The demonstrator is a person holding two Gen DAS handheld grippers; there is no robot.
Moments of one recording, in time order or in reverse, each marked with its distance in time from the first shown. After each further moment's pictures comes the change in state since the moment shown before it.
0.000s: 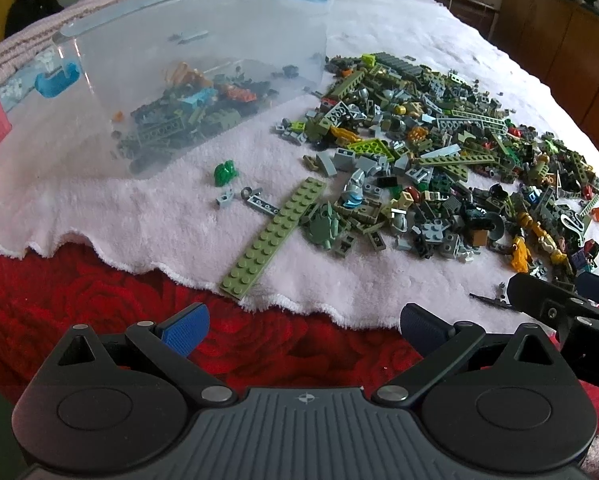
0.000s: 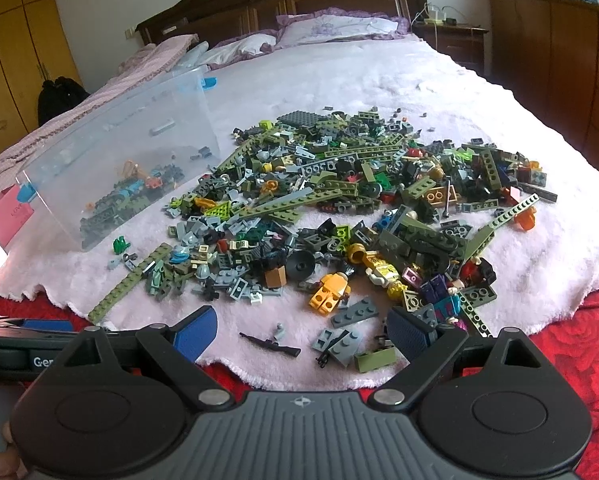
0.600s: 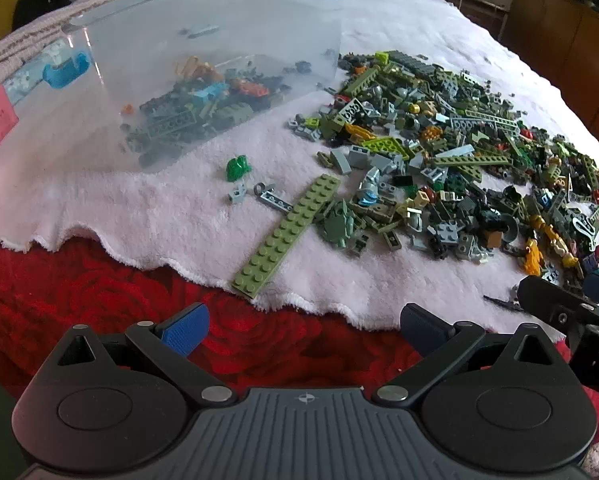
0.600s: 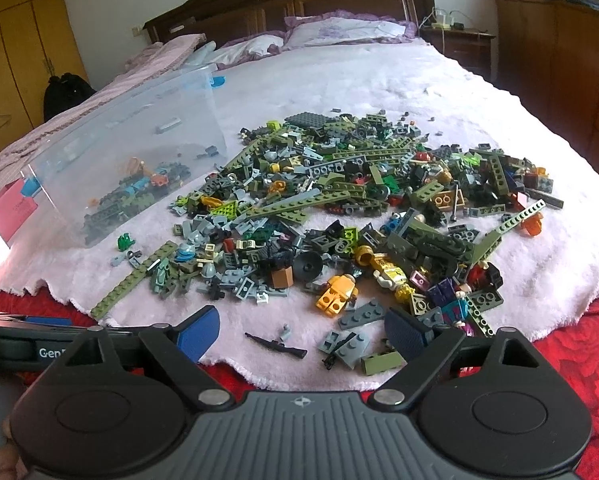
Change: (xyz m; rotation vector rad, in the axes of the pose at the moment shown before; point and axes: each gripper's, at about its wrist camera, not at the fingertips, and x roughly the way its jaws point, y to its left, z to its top) left arm 0.003 0.007 0.000 -0.016 0.001 0.019; right arm 0.002 0.004 -0.001 -0.026 -0.012 0.009
